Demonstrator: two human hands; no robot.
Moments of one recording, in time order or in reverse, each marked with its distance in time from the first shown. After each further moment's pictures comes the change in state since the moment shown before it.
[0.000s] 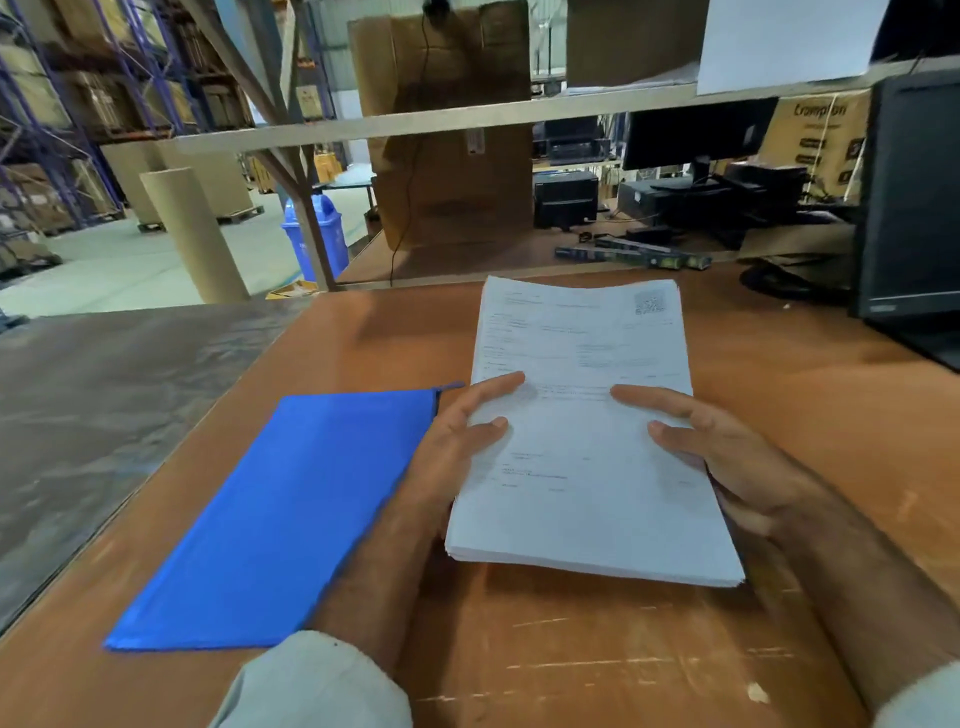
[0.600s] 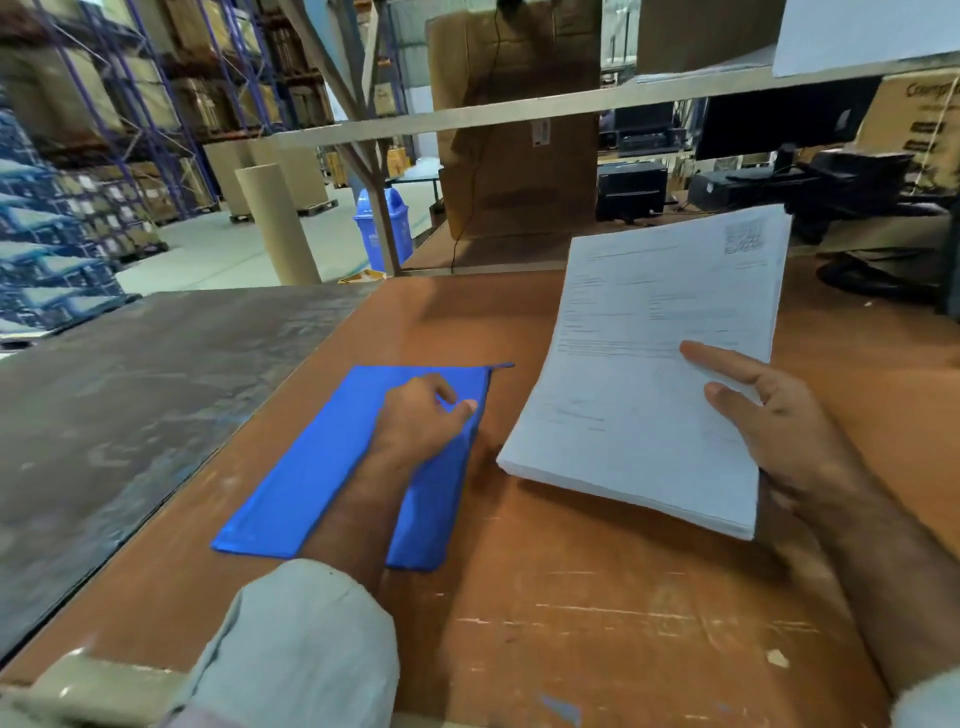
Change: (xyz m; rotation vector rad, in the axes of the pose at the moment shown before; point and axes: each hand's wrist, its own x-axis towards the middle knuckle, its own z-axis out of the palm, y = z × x) left_hand -0.018 0.019 -0.064 1.169 0.494 -0.047; right_hand -0.006 -0.003 0.014 -0.215 0.254 -0.339
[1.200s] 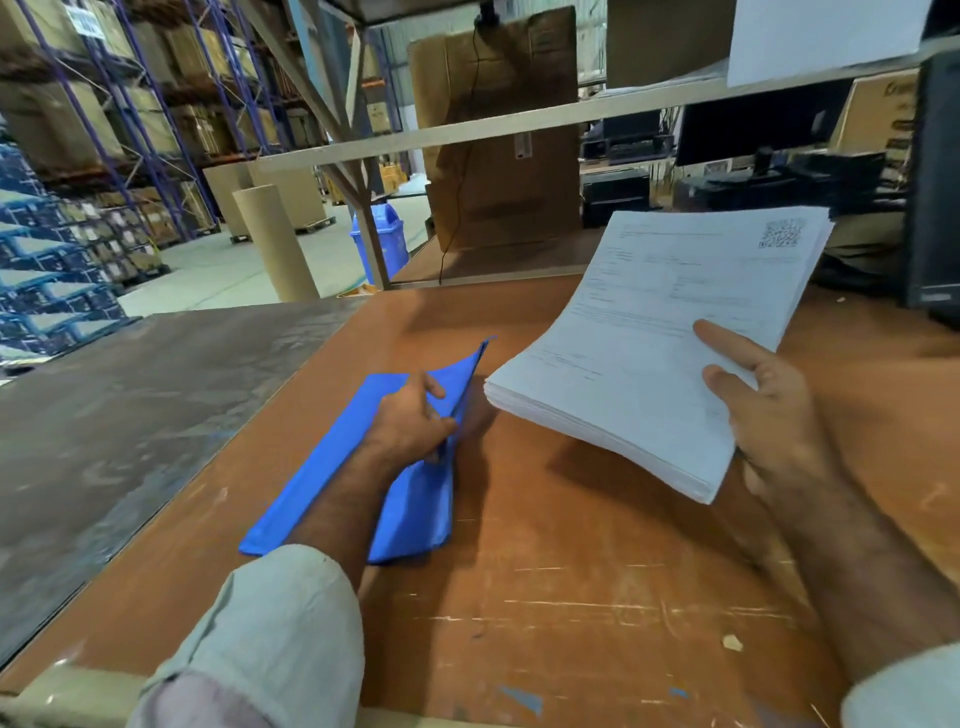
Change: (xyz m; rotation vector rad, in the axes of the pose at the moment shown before) left_hand -0.004 0.020 0.002 -0.093 -0.110 -0.035; right_hand -0.003 -0.008 -0.007 0.213 0.216 -0.045
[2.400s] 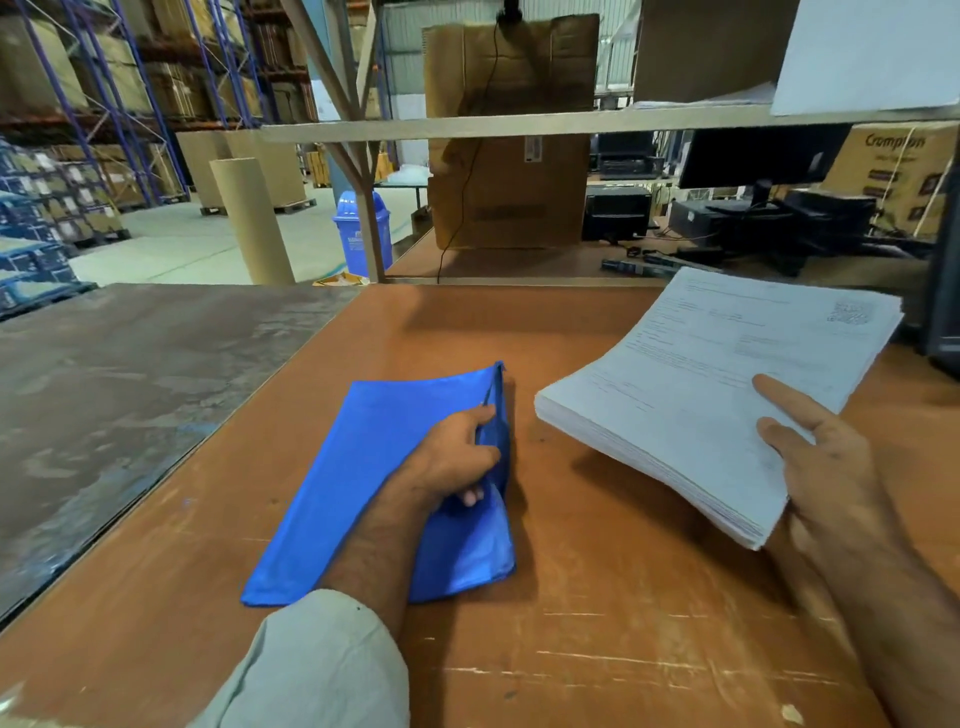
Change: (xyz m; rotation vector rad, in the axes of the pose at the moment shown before) left_hand 0.003 -0.001 0.024 -0.211 -0.293 0.006; right_hand 0.009 0.024 -0.010 -0.045 0.209 0.120
